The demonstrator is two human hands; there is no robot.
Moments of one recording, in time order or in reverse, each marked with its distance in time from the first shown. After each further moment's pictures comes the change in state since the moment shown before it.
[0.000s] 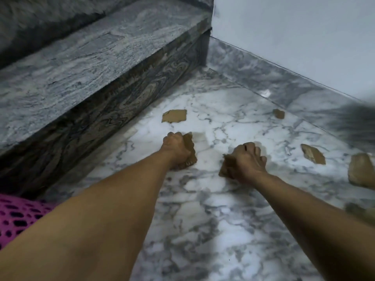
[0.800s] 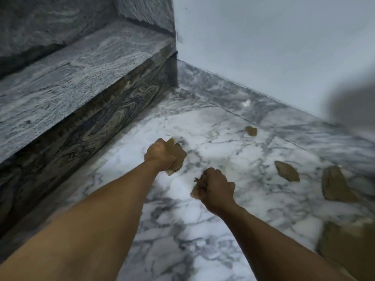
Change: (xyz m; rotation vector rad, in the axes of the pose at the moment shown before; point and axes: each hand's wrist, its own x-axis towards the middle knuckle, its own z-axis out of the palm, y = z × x) left_hand 0.052 0.051 -0.006 -0.189 0.049 -0.074; right_hand 0.011 0.003 0.020 0.385 0.094 -0.017
